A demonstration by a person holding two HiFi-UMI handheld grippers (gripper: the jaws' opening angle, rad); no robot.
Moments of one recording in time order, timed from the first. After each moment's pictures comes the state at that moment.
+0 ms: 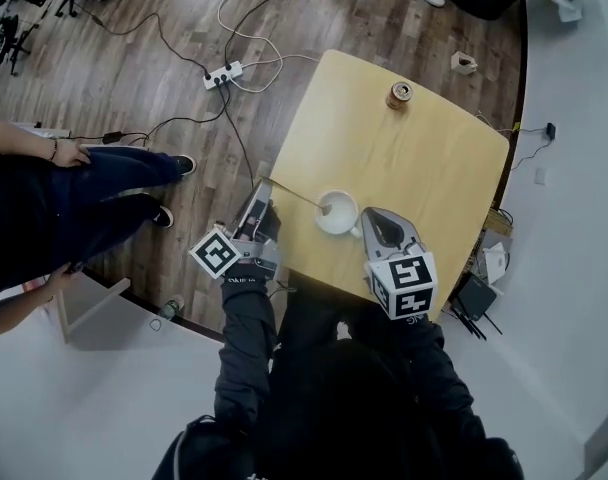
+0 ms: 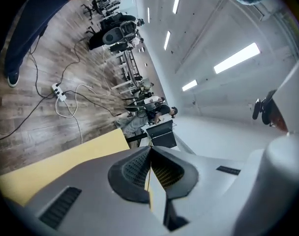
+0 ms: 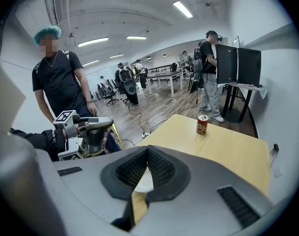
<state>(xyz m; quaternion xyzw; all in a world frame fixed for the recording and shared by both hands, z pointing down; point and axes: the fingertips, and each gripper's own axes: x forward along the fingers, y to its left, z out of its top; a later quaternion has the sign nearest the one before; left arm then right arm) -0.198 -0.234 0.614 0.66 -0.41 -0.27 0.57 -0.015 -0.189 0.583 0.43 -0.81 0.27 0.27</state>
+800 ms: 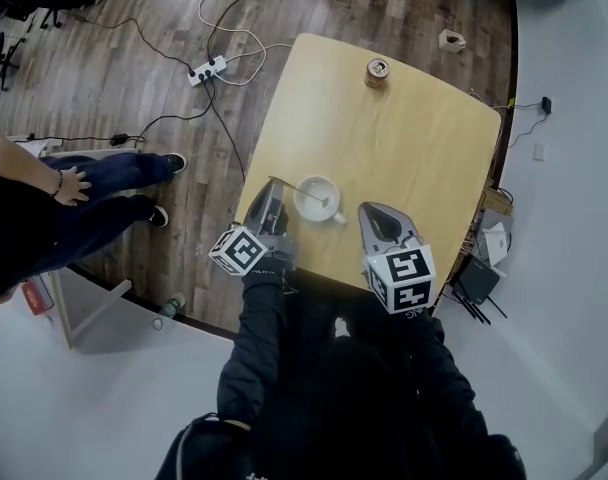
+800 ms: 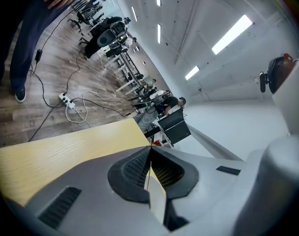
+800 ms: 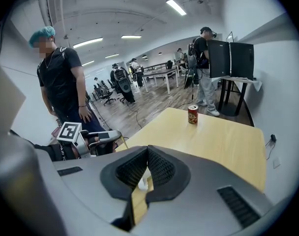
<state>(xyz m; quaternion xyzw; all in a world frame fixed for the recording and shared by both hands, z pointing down) -0.138 -0.208 0.684 0.70 -0.48 -0.17 0.51 0.029 -0.166 0.607 0.45 -0.80 0.30 0.27</state>
